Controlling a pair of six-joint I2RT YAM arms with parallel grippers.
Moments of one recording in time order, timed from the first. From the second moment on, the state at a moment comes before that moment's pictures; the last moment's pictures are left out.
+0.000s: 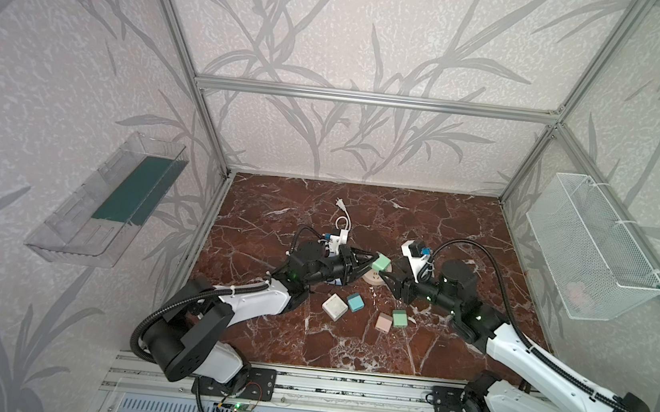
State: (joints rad) left arm -0.65 1.44 0.60 0.81 0.54 -1.60; right arm 0.64 1.00 0.59 0.09 -0.26 0.12
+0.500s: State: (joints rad) left arm -0.67 1.44 0.60 0.81 0.53 -1.60; right arm 0.65 1.00 0.58 0.14 -0.28 0.13
